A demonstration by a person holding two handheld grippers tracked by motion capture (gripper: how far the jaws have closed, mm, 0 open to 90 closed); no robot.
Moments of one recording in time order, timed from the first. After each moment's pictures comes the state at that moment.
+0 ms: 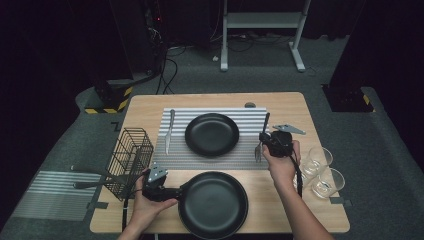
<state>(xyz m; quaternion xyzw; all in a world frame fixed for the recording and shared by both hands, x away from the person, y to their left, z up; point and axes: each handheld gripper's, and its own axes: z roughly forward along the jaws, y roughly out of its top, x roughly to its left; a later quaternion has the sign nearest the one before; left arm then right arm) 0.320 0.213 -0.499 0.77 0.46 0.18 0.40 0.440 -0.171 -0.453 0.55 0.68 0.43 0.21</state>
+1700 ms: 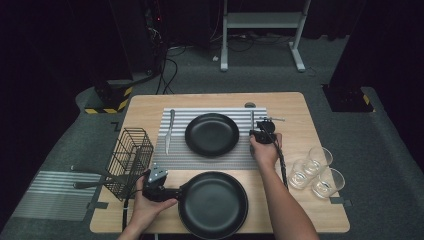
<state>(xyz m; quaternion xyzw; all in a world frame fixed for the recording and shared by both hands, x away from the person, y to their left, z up) 0.321 0.215 -0.503 0.77 0.46 0.18 0.40 0.528 -0.144 -0.514 0.64 0.67 0.37 0.14</state>
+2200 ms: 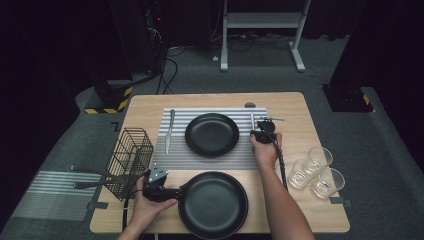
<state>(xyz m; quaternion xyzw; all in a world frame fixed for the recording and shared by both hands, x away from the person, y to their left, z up) 0.321 0.215 -0.504 0.77 0.46 0.18 0.40 0.537 -0.147 -0.524 0.65 0.66 0.36 0.14</state>
